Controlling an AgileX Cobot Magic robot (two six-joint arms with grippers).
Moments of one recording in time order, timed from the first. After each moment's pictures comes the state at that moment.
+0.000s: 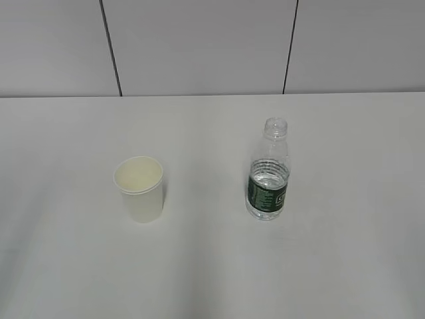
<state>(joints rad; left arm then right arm) -0.07 0.19 -0.54 -0.09 0.51 0.08 -0.04 -0.02 -0.49 0.07 1.14 -0.13</state>
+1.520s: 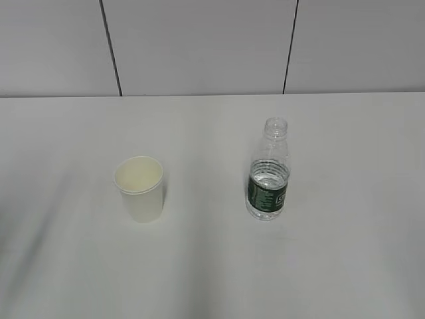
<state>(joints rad) -0.17 0.59 -0.20 -0.07 -0.12 0.08 -0.04 -0.02 -0.49 0.07 1.14 -0.13</state>
